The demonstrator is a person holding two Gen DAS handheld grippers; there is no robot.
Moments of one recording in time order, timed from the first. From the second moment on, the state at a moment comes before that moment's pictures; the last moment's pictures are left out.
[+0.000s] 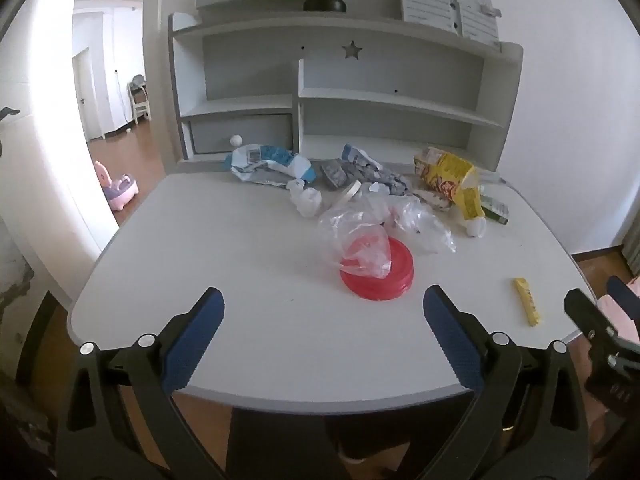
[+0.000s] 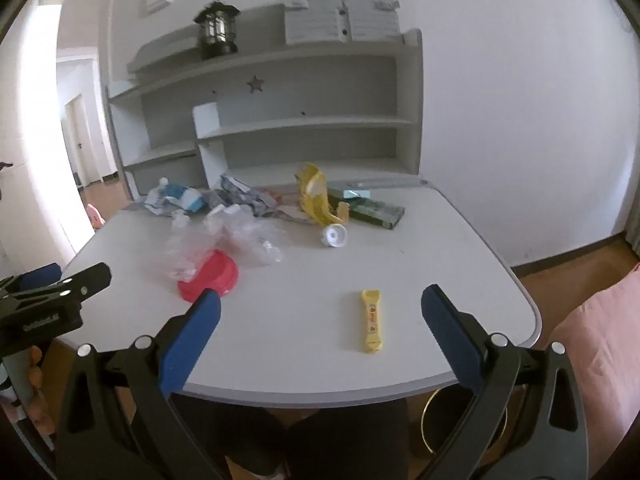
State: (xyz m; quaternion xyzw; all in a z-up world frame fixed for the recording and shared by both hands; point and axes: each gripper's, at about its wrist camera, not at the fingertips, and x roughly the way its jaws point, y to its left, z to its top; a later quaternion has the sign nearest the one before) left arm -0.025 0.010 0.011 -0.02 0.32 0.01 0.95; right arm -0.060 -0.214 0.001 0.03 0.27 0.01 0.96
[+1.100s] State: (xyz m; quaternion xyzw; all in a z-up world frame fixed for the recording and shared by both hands) left arm -0.055 -0.006 0.032 0.02 0.29 0.02 0.96; right arm -0.093 -0.200 0.016 0.01 0.22 0.04 0.98
